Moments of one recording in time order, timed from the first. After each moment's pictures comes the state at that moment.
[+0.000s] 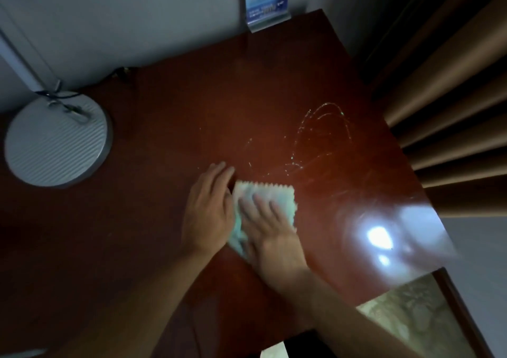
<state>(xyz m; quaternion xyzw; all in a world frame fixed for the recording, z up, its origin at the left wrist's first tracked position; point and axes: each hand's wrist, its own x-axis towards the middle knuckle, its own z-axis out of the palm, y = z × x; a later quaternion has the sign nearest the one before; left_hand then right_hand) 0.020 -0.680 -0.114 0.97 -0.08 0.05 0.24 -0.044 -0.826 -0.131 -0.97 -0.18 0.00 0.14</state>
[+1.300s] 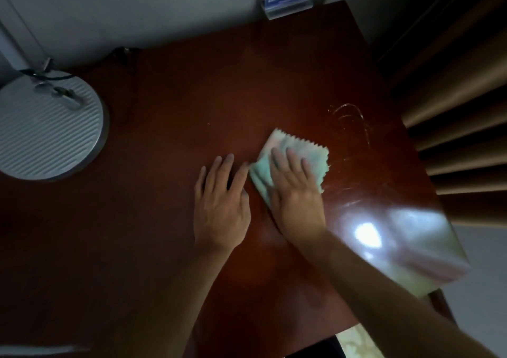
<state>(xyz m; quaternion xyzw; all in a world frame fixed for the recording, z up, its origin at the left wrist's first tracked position) 0.031 -0.687 -0.141 0.99 -0.07 0.03 0.15 0.033 -0.841 -0.123 -0.99 -0.09 0.00 0.14</state>
